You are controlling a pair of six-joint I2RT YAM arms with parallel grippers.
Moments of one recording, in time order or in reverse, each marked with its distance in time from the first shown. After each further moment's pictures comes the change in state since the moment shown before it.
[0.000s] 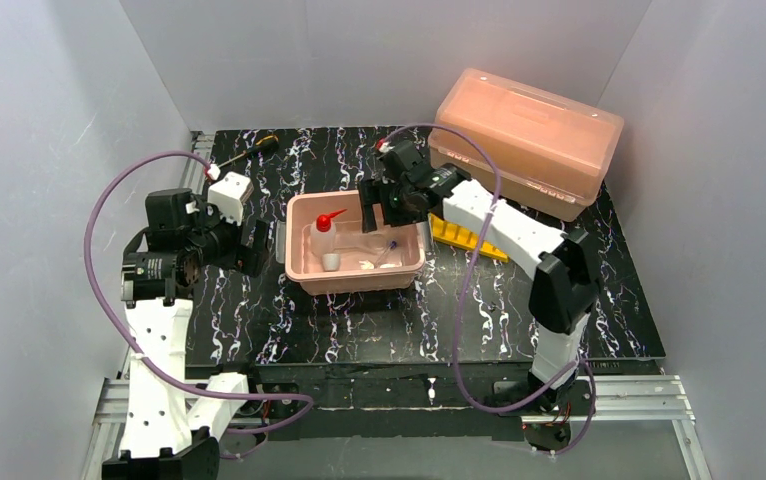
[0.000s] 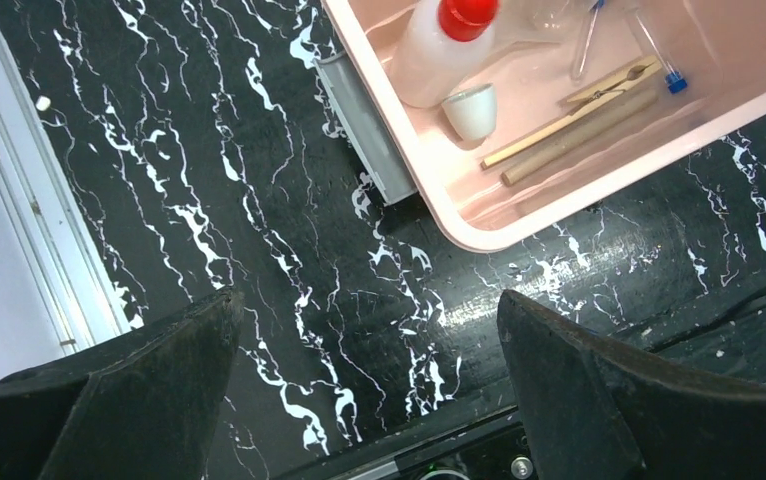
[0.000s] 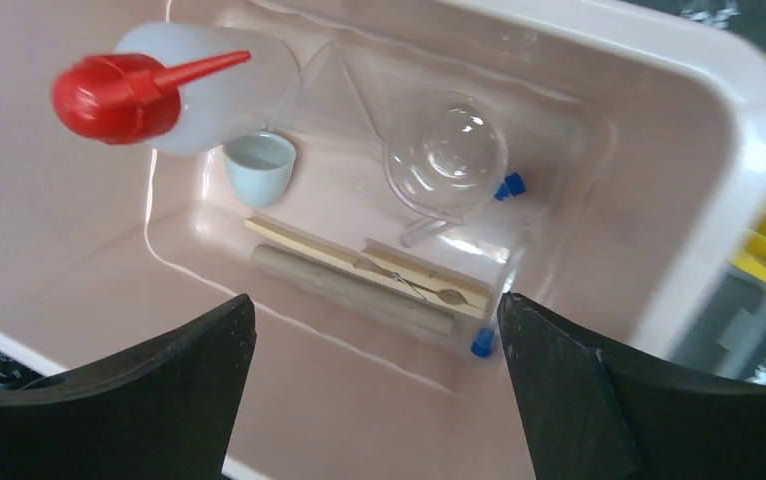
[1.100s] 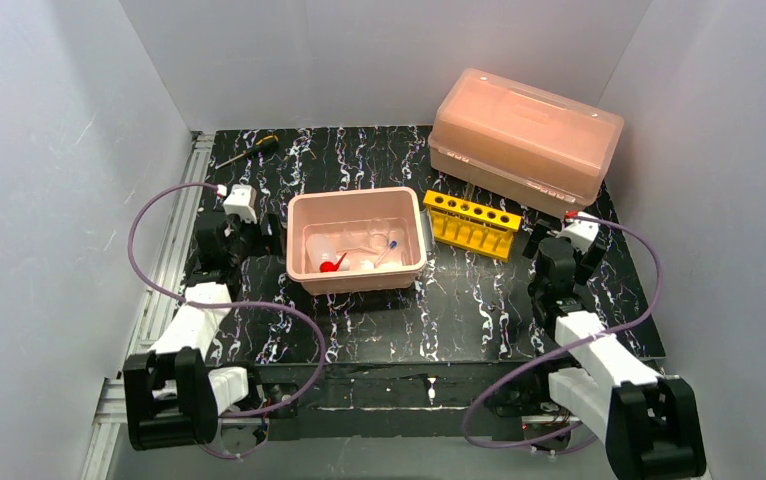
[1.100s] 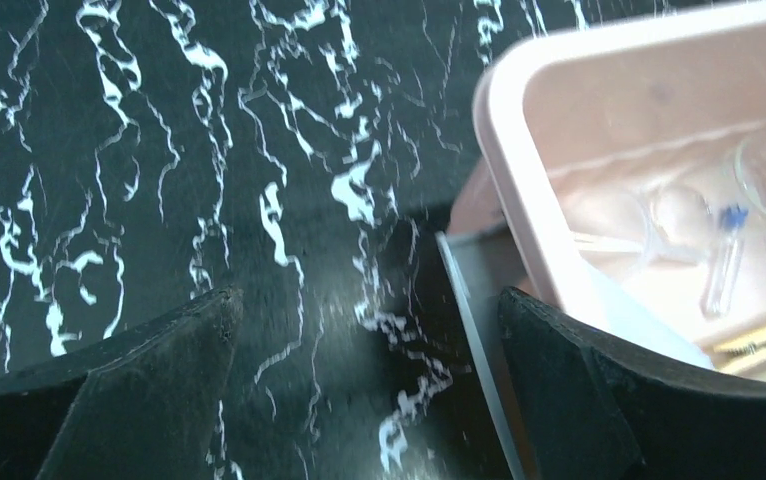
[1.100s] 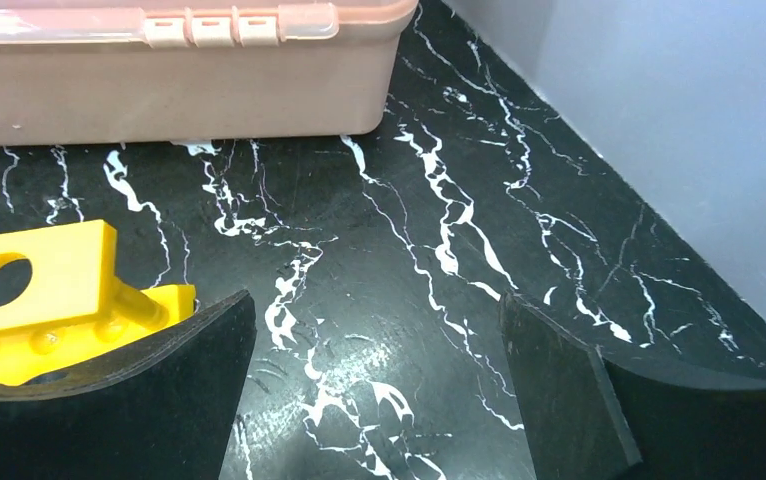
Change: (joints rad) left arm 0.024 0.197 -0.728 1.222 -0.021 -0.302; right arm -0.584 -0.942 -1.383 1.027 0.752 -0.266
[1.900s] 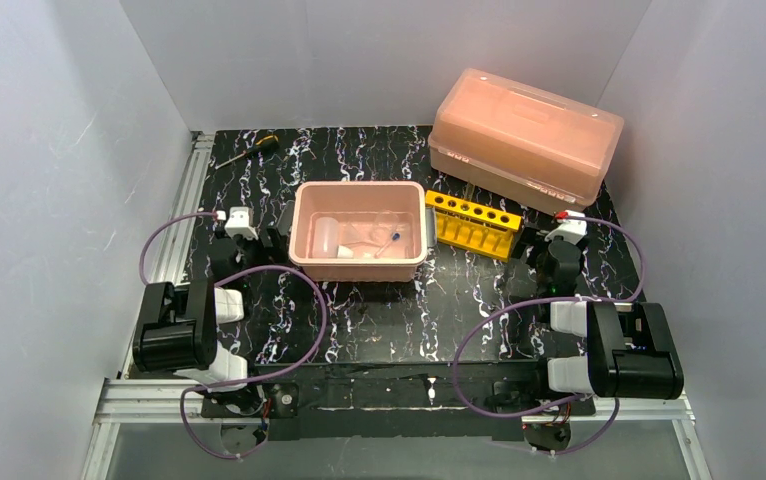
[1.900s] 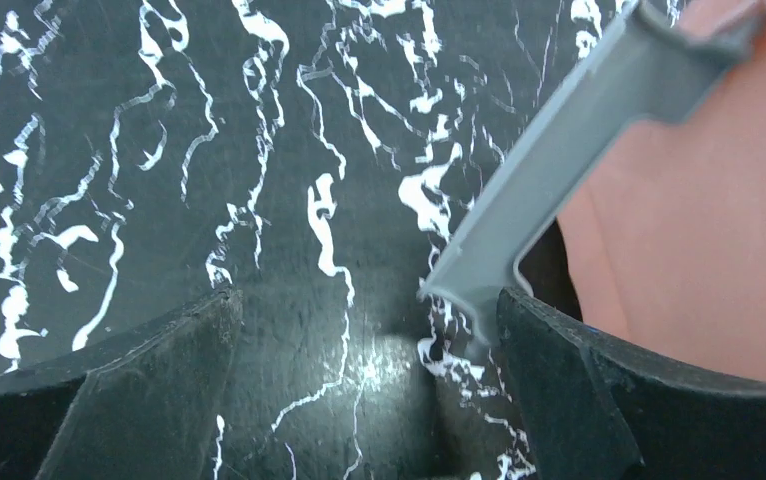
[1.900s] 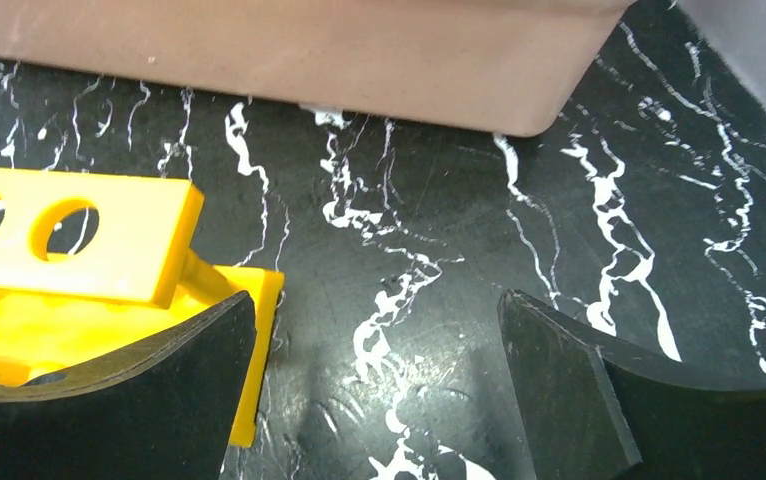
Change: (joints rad) left arm 0.021 0.381 -0.257 0.848 -0.078 -0.110; right arm -0.179 0.415 -0.081 0.550 -0.498 -0.065
